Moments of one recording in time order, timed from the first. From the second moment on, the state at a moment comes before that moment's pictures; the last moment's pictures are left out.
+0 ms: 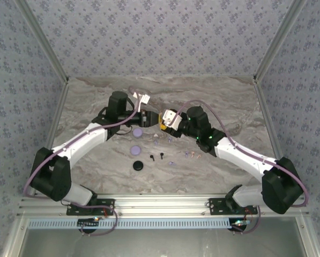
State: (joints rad) left arm -0.51 1.46 1.02 -0.02 0.79 -0.51; right arm 0.67 1.31 0.85 0.11 -0.20 -0.59
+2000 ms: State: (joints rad) left arm -0.64 1.20 0.71 0.60 0.47 -0.38; right arm 0.44 1.27 0.99 0.14 -0.68 -0.02
